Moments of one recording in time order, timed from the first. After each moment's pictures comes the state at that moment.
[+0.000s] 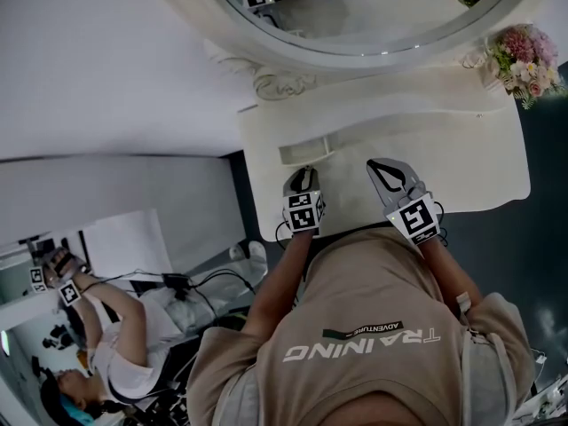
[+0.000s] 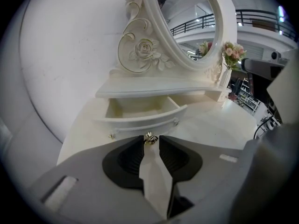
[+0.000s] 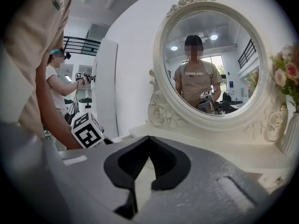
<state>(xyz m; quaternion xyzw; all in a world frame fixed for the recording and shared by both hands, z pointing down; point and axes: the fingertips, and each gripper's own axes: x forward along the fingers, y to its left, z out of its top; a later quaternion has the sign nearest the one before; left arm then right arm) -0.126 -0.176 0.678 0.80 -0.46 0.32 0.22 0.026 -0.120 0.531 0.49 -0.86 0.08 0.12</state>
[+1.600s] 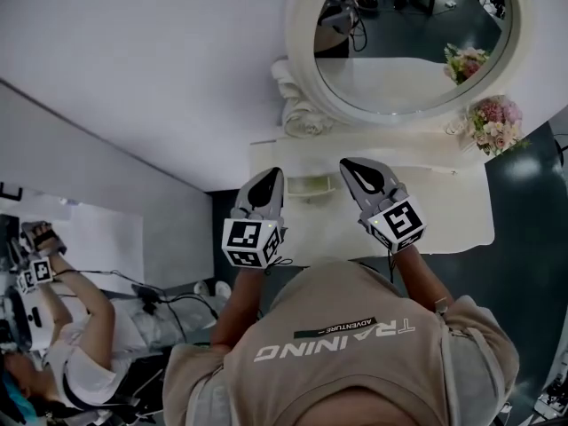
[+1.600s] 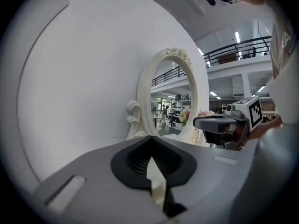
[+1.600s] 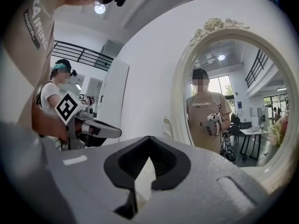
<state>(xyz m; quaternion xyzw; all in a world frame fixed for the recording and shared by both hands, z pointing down) -0.165 -0.192 0.370 0.91 -0.41 0.07 0.06 -0.045 -0.162 0.352 0.46 -0.89 -0.03 0.03</state>
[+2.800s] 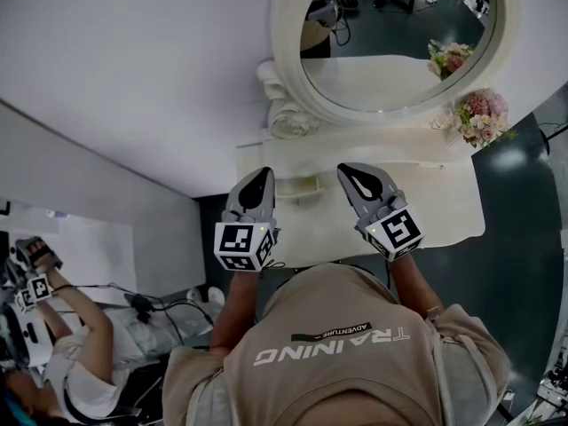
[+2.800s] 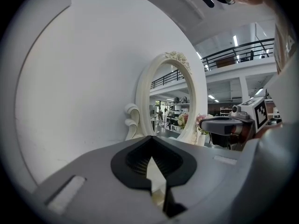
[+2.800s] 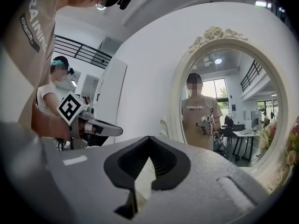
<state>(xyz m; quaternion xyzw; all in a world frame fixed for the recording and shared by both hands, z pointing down) -0.162 -0.192 0.361 0.91 -0.41 0.05 0.06 -0.035 -0.144 0.344 0.49 -0.87 -0.03 0.04</state>
